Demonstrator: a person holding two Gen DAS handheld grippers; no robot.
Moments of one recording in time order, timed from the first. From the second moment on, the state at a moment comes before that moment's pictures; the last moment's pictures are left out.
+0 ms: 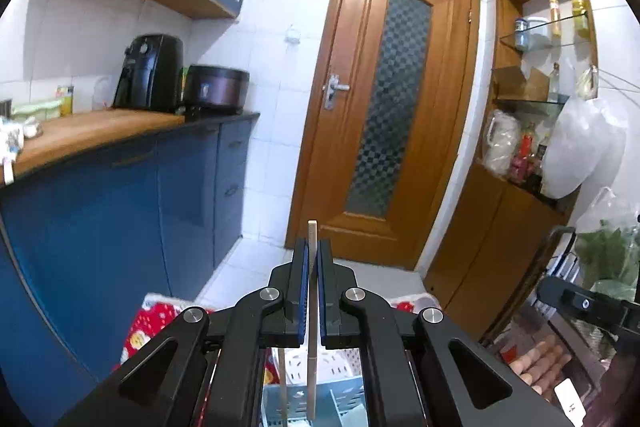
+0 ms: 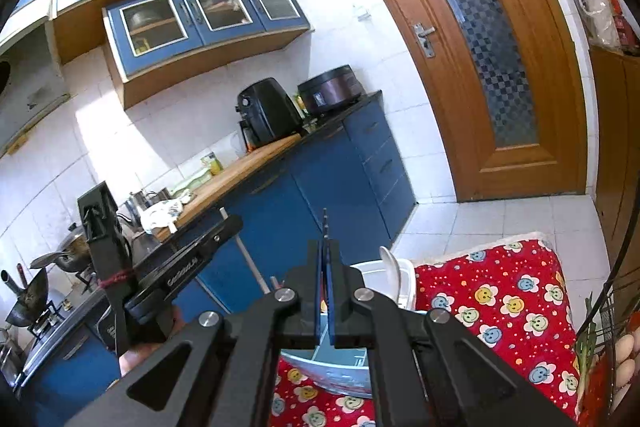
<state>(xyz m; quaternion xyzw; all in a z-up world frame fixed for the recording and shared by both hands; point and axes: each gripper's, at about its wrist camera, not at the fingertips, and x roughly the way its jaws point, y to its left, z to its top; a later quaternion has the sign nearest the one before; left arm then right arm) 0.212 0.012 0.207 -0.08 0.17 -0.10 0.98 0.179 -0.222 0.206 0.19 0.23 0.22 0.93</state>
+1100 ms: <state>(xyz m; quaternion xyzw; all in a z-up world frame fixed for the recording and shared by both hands) 0.224 -0.007 0.123 -0.05 0.26 -0.11 0.96 0.208 -0.213 0.147 0.17 0.28 0.21 0.92</state>
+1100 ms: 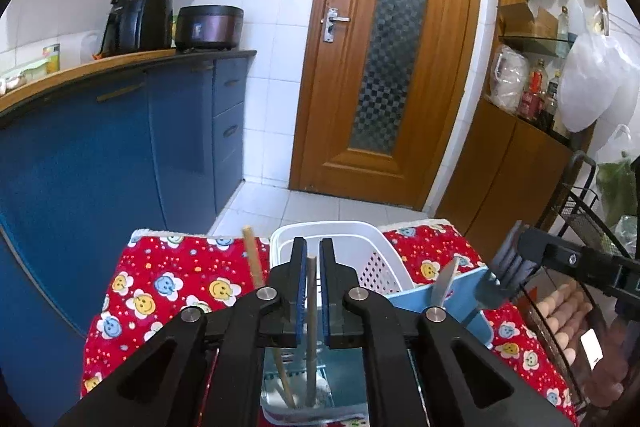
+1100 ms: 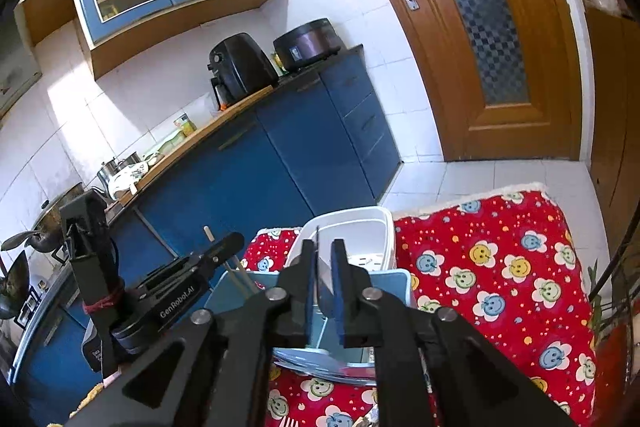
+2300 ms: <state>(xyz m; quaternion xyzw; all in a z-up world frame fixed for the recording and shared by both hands) 0.121 0.006 0.086 -0.04 0.36 -0.14 0.92 0.129 -0.219 0.071 0.18 0.38 0.18 0.89</state>
